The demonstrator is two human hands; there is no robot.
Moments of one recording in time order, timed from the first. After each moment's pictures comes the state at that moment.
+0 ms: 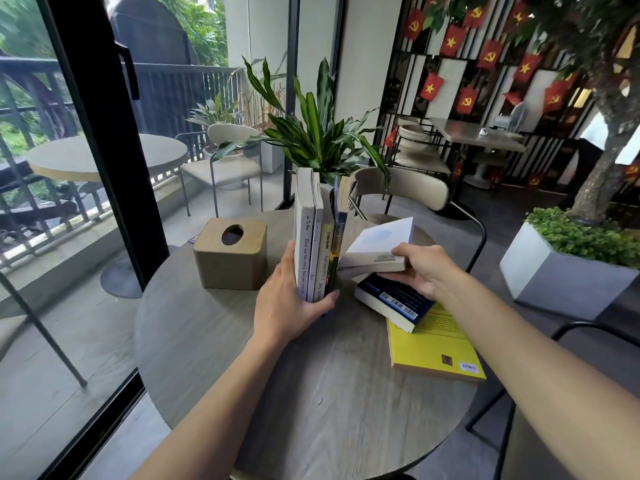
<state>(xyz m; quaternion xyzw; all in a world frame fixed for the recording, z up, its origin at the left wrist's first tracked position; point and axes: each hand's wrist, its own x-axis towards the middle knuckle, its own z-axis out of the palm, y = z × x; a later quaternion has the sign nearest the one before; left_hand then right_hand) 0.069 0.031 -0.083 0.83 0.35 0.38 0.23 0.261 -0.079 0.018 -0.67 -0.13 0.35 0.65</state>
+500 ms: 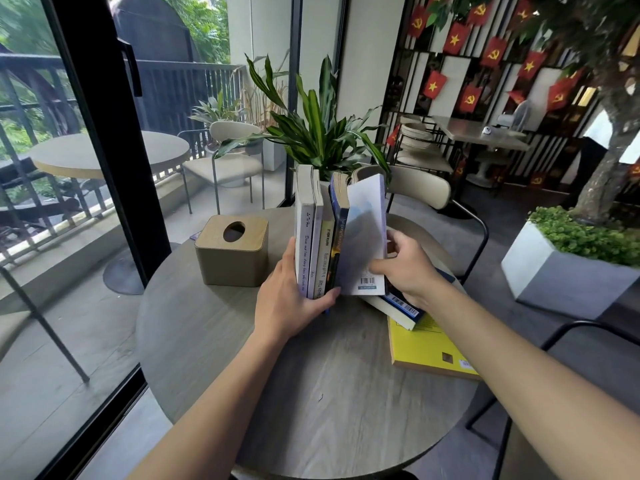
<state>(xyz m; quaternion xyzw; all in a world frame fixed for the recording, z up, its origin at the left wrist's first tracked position) 0.070 0.034 -0.086 0.83 0.35 0.39 0.22 0.238 -0.077 0.002 -0.74 -0.38 0.20 0.52</state>
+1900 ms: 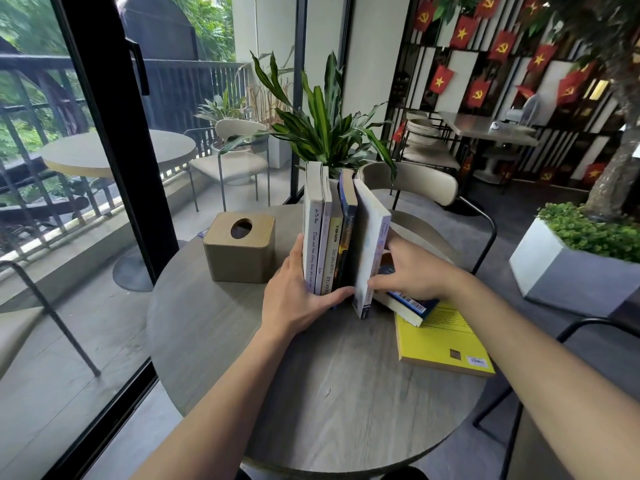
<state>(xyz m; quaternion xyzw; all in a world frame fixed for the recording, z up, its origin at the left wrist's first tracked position) 0.068 0.033 -0.082 0.82 0.35 0.38 0.26 0.229 -0.095 0.031 -0.72 -0.61 0.21 0.27</state>
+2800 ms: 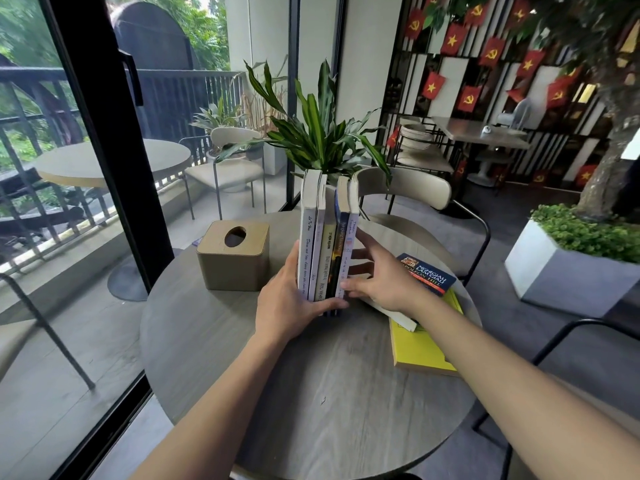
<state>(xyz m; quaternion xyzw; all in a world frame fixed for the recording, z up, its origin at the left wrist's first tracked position) 0.067 0.028 -0.075 0.82 0.33 0.38 0.27 0.216 -0.074 -0.006 -0.69 -0.50 0.27 0.45</state>
